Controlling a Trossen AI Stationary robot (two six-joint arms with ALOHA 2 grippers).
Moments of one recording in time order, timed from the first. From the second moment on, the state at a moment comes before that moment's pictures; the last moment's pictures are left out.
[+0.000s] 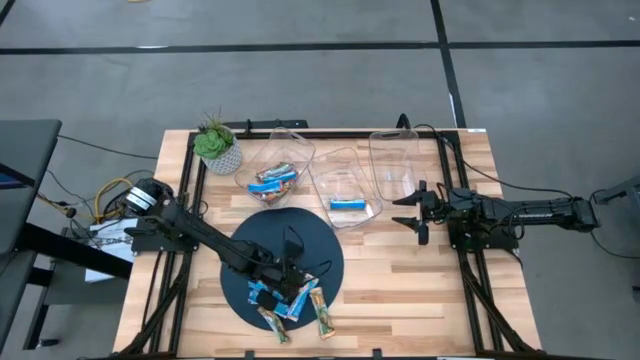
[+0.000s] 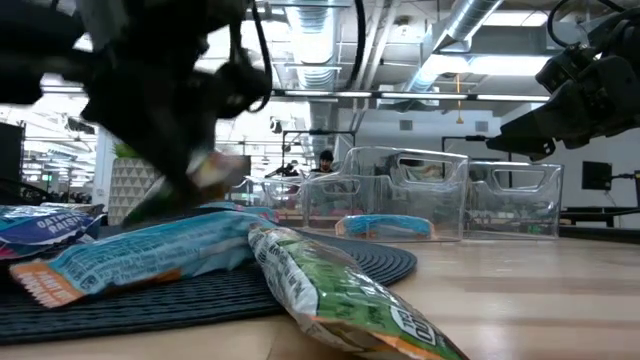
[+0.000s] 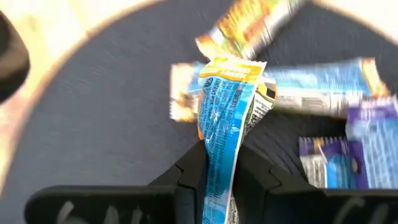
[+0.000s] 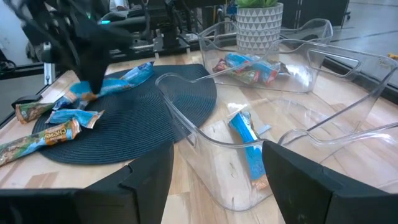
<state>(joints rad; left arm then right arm) -0.46 1.74 1.08 -0.41 -0.19 0.11 -0.05 0.27 0.01 0.03 0.03 0.08</state>
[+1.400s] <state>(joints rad) 0.00 1.49 1.08 0.06 -0.22 0.32 -0.05 0.27 0.01 0.03 0.03 0.08</state>
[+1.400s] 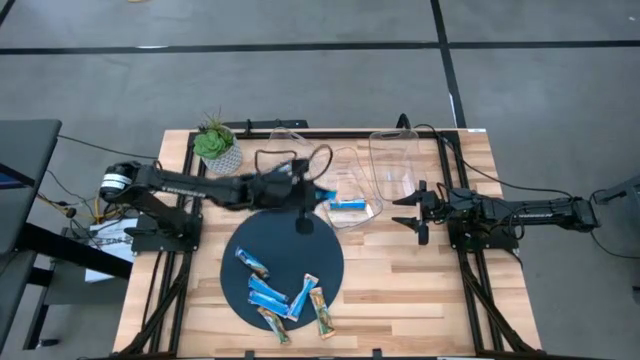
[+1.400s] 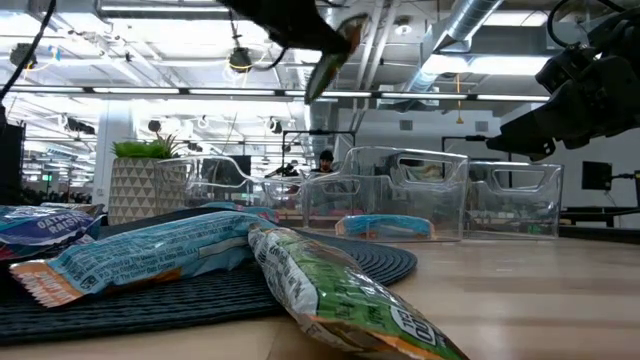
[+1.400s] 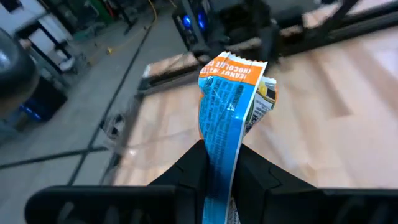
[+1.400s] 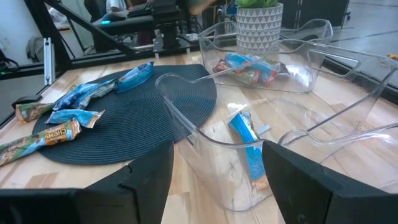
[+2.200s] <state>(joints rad) 0.16 1.75 1.21 0.00 -0.06 0.57 -0.05 0.29 0.01 0.03 0.03 0.08</state>
